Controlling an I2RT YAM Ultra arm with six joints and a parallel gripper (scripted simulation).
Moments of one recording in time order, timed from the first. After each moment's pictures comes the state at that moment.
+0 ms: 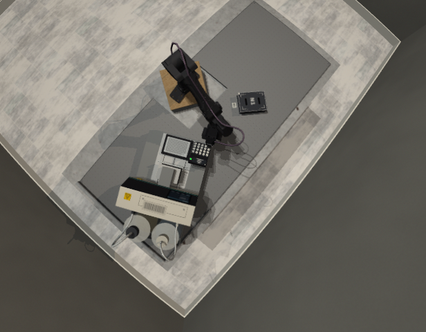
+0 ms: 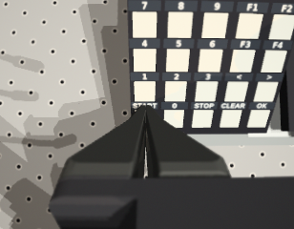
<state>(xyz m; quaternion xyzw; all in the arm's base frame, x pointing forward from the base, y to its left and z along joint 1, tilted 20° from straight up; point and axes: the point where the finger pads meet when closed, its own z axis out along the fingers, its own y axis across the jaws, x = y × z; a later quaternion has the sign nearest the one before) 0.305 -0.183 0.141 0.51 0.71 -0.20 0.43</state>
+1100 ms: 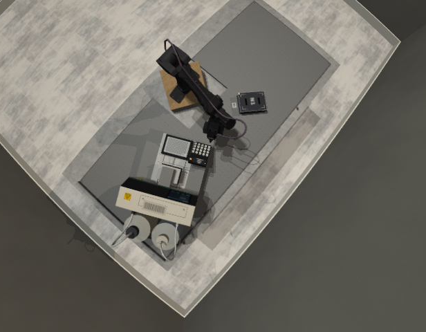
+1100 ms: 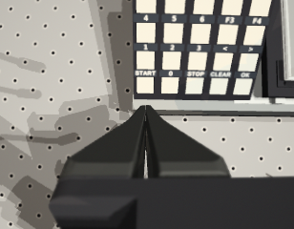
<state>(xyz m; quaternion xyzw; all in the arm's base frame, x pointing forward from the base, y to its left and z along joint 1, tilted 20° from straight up) 0.290 -0.155 0.154 0.51 0.72 -0.19 0.43</state>
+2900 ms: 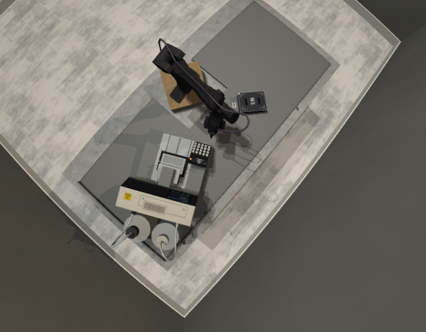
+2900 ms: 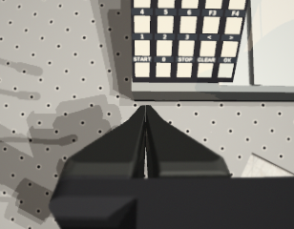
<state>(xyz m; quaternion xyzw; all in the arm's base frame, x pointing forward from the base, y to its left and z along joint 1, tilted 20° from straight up) 0.275 -0.134 0.172 0.51 0.72 -0.20 0.43</state>
